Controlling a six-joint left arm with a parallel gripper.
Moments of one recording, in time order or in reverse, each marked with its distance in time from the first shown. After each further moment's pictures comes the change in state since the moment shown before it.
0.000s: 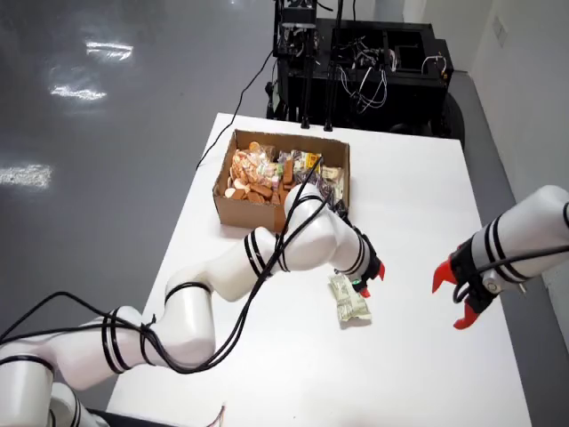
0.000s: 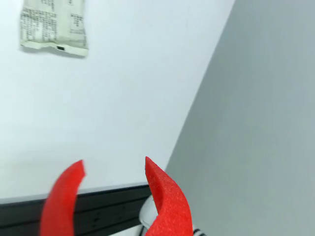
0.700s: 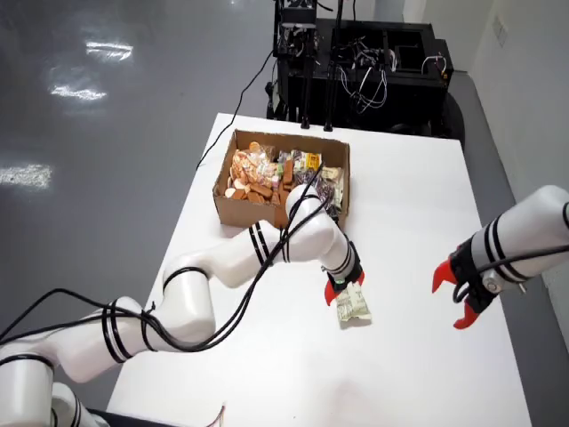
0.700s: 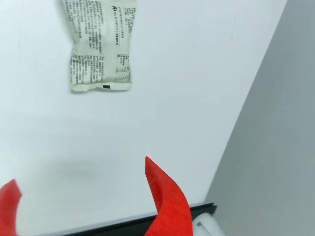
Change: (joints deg) arm 4.6 -0.3 11.5 -2.2 -3.0 10.4
